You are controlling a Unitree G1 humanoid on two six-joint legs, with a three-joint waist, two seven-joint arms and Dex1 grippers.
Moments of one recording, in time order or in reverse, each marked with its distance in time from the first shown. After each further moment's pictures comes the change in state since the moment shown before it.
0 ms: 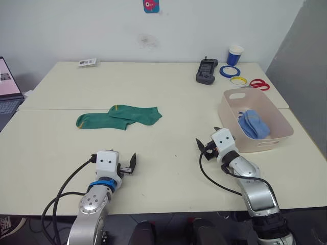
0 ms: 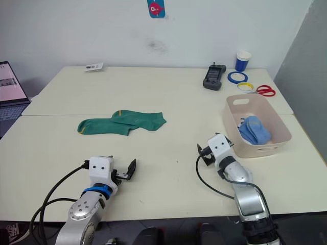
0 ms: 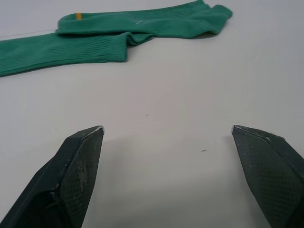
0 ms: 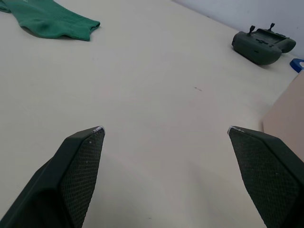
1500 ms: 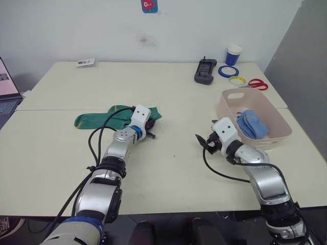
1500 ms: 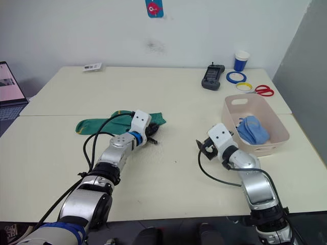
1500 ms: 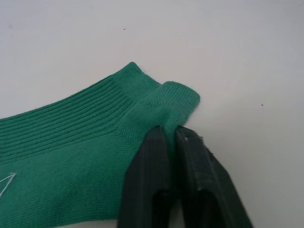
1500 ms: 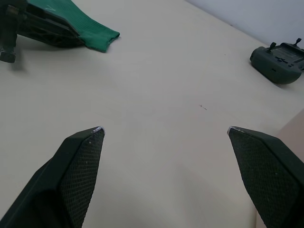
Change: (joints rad) left arm -0.943 0.034 -0.109 1.184 0.109 -0.257 -0.252; right arm -0.123 -0.123 0.010 -0.083 0.092 0.199 0.124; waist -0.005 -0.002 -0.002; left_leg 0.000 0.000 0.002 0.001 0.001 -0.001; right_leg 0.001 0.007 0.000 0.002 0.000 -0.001
